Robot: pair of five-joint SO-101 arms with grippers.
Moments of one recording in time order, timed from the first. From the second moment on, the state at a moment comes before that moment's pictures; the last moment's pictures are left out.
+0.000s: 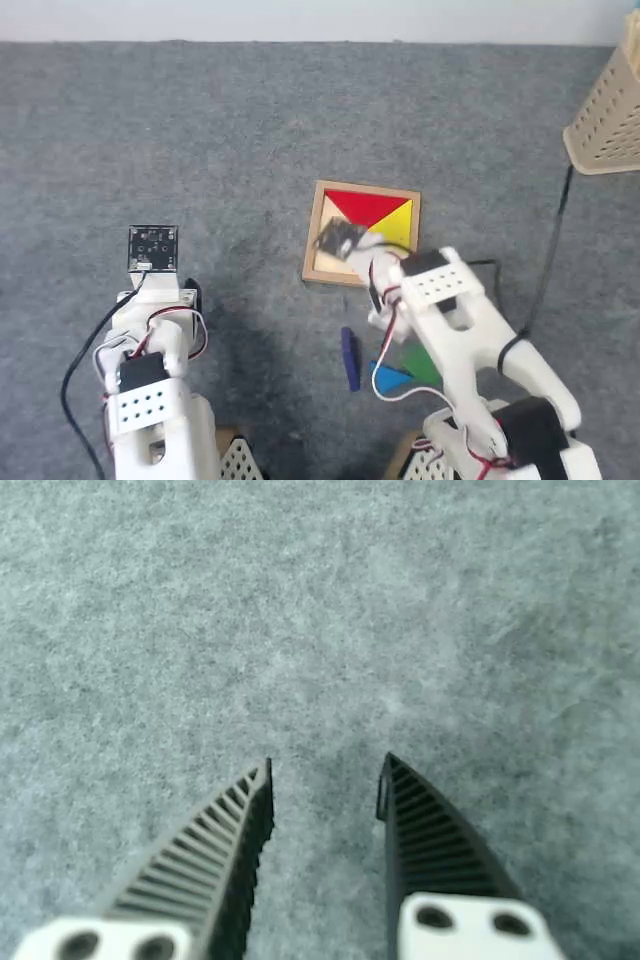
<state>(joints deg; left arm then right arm) -23.6 -70.3 94.0 37.8 -11.1 -24.5 -16.3 48.2 57.2 33.3</state>
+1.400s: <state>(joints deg) -23.6 -70.3 94.0 37.8 -11.1 -29.4 27.4 -9.6 73.1 47.0</state>
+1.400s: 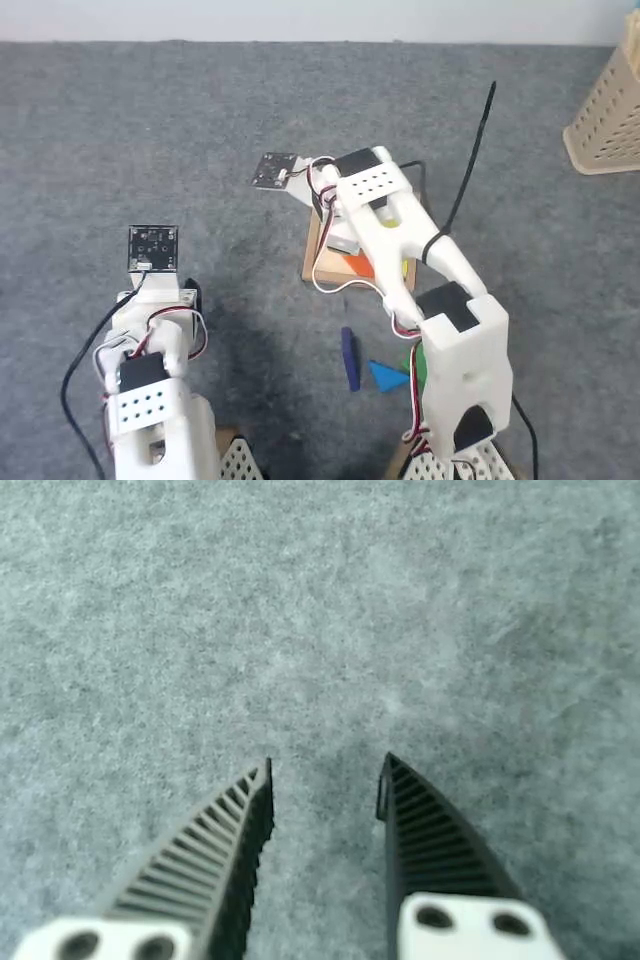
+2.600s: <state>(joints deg) -23.6 -70.3 94.0 37.8 -11.1 -26.9 27.9 -11.5 62.4 27.6</state>
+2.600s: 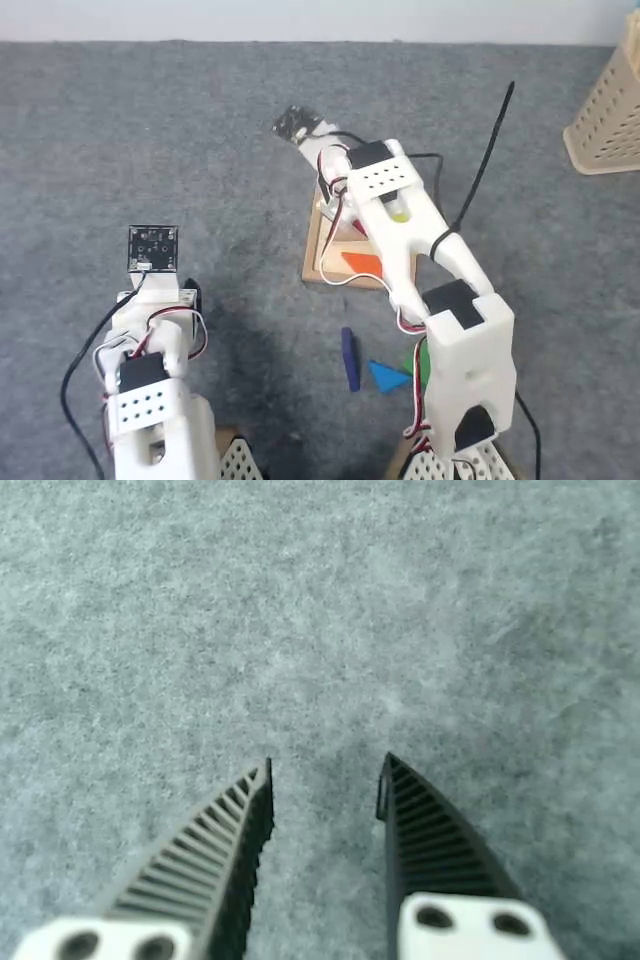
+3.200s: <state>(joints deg) -23.6 -70.3 94.0 37.8 -11.1 -26.6 30.2 -4.5 56.4 22.2</state>
